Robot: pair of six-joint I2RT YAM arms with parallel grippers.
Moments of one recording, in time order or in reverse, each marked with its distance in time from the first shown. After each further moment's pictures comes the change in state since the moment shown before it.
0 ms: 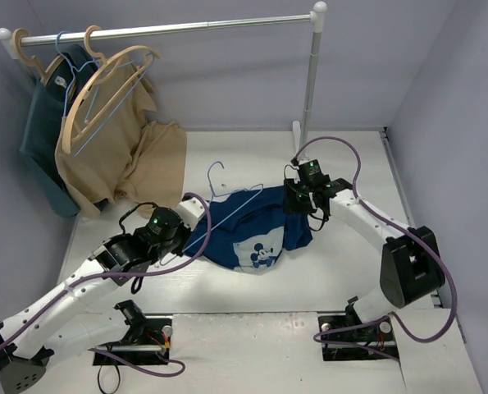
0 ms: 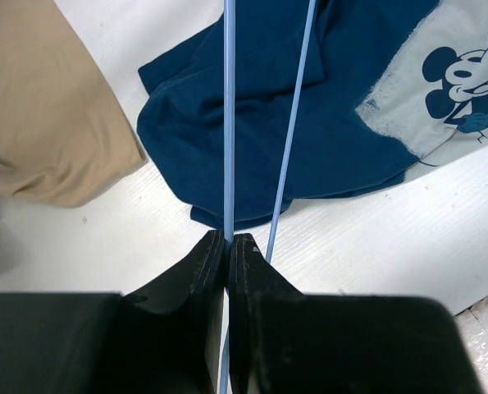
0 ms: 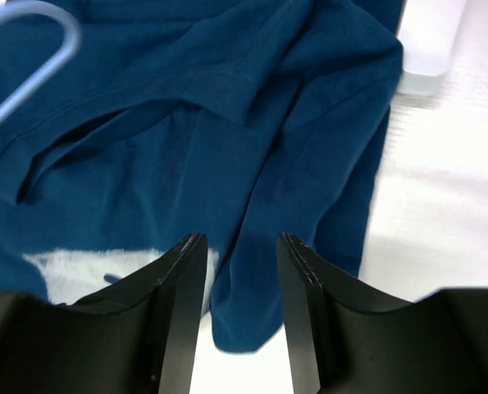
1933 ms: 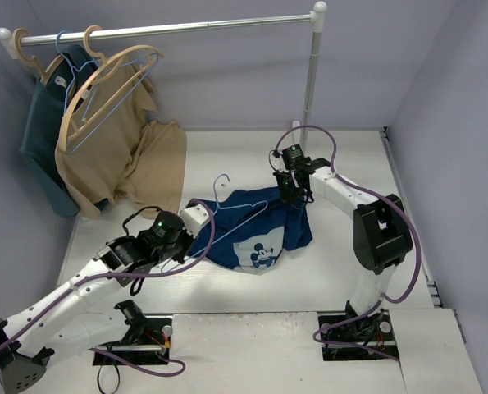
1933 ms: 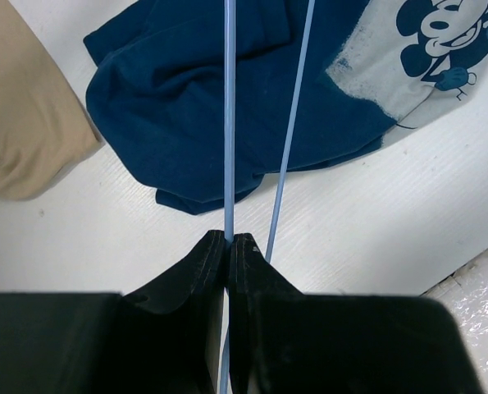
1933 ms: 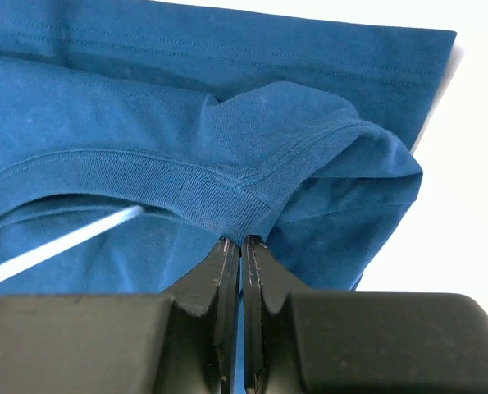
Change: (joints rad) left arm -0.001 -0.014 -0.056 -0.021 0.079 -0.016; right arm 0.005 0.332 0.295 -0.087 -0.005 -0.173
